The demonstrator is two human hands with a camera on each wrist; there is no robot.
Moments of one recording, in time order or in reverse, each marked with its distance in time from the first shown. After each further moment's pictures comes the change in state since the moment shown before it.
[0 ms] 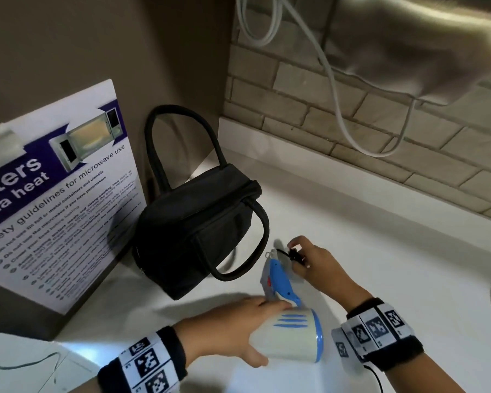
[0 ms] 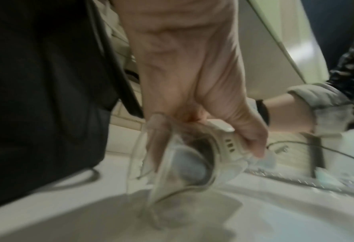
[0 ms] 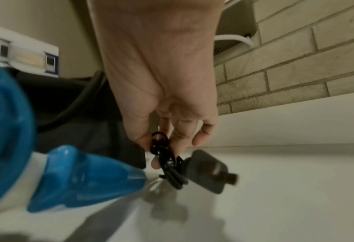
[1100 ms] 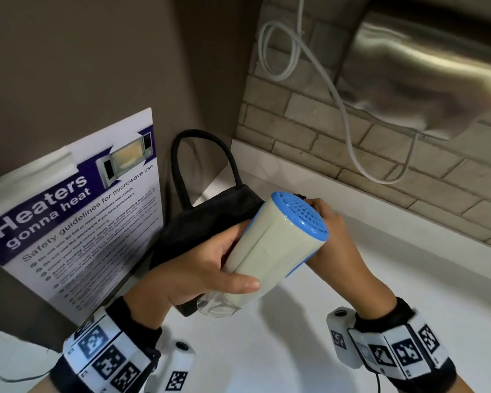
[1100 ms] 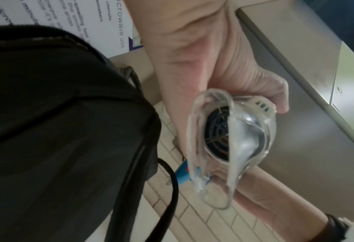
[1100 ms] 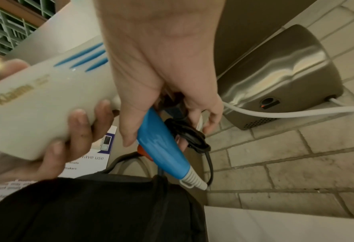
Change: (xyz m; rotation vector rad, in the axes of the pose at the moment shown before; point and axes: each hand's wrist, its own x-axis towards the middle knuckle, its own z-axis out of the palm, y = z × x) left_hand -0.065 0.020 -0.108 -0.936 0.354 0.365; right_hand -0.027 -0.142 -0.092 0.084 0.387 -0.339
